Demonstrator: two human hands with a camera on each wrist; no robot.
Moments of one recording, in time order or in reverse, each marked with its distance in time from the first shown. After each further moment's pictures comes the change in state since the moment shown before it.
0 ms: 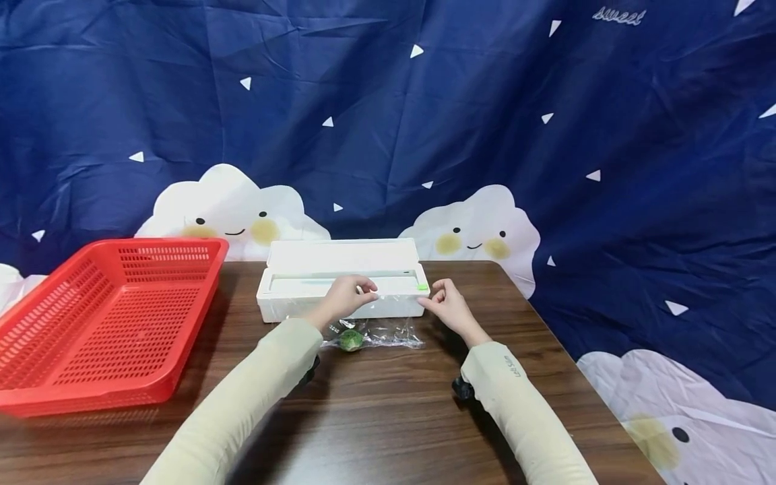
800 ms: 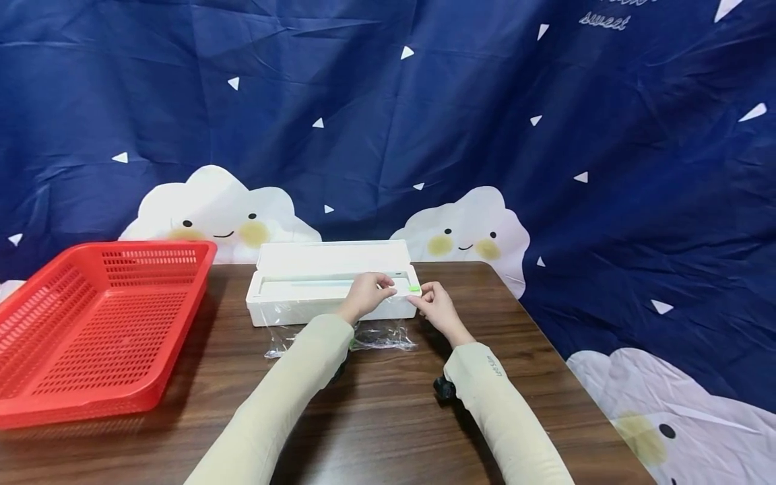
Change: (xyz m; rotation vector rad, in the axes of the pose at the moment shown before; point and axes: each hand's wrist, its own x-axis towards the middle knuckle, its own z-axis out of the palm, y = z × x) left_hand 0.037 0.024 0.041 -0.055 0.030 -0.097; right_hand 0.004 0.004 0.014 0.145 0.052 0.061
